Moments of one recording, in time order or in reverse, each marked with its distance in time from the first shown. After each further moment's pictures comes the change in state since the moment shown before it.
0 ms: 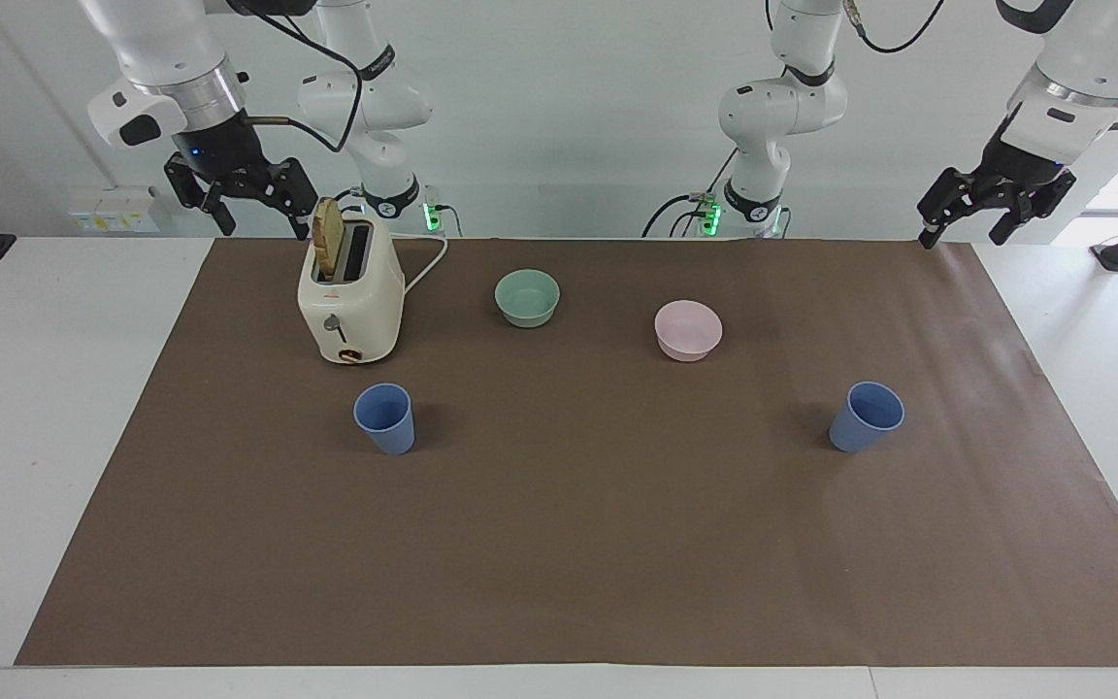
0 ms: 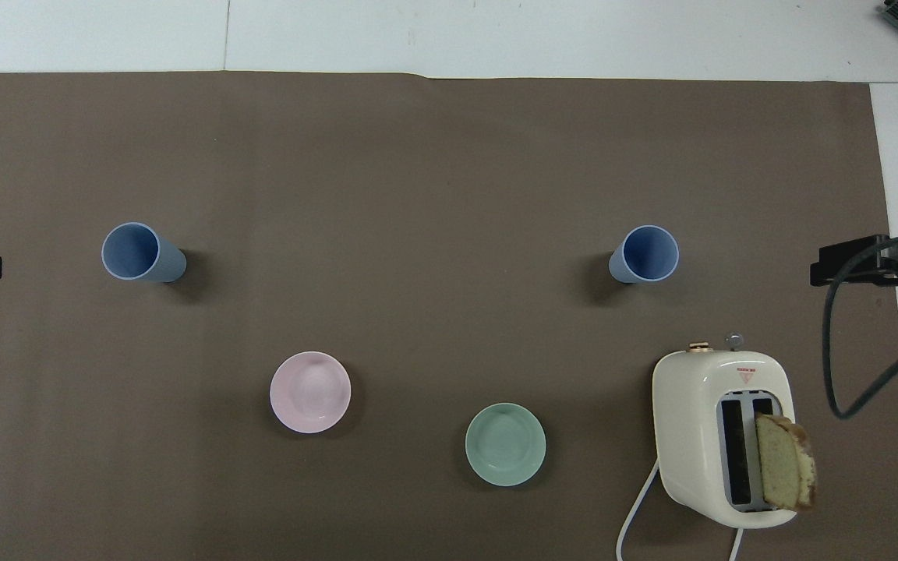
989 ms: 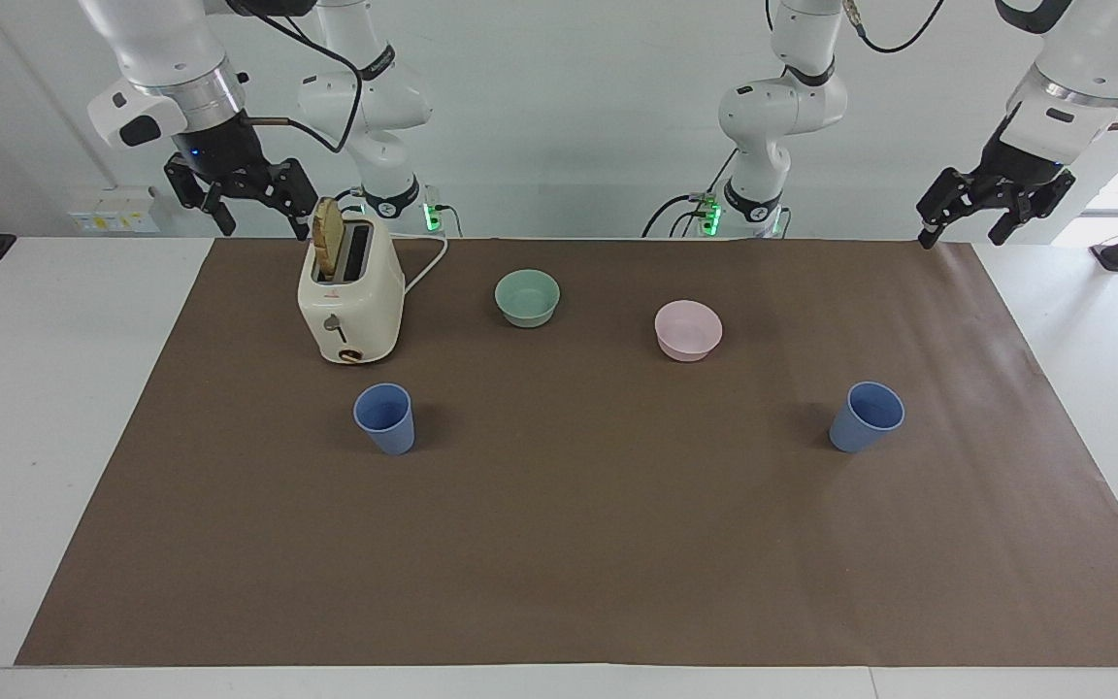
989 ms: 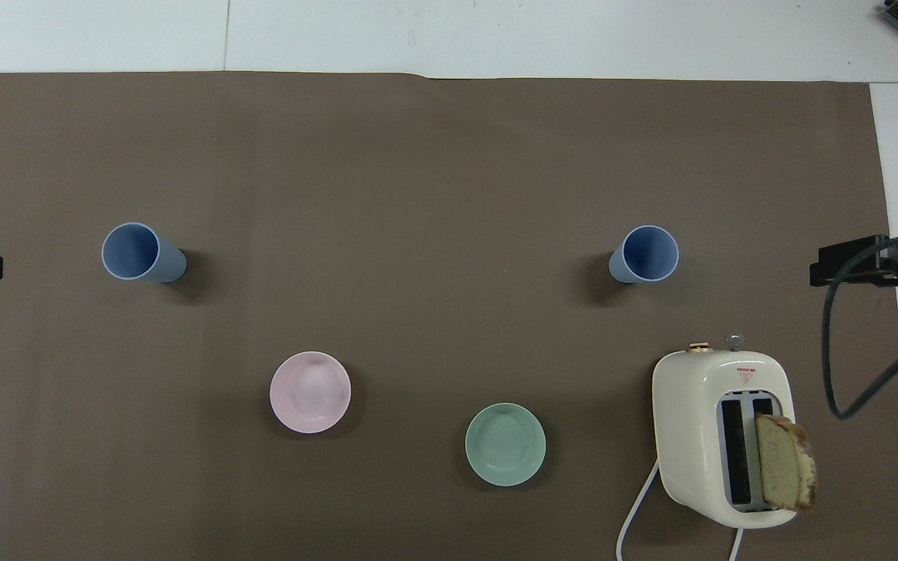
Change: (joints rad) left arm -0.001 0.000 -0.005 0.000 0.000 0.001 0.000; right arm 0.000 0.000 -0.001 -0.001 0.001 0.006 0.000
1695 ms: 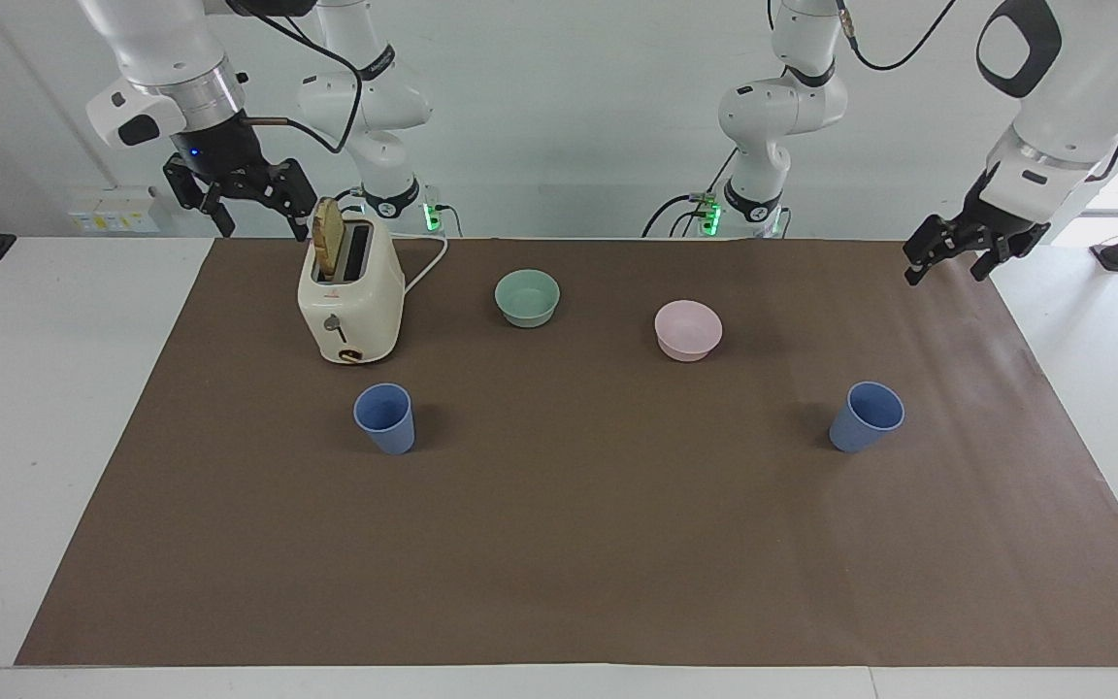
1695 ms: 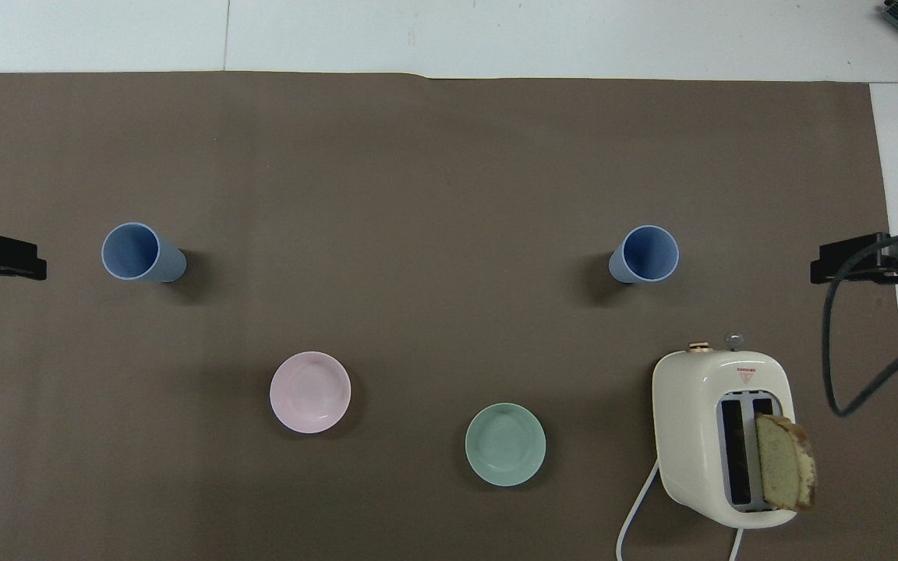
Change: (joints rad) left arm 0.006 0.025 0.010 -0.210 0.002 0.208 -0.004; right arm 0.000 0.000 0.000 -0.002 0.000 0.005 0.000
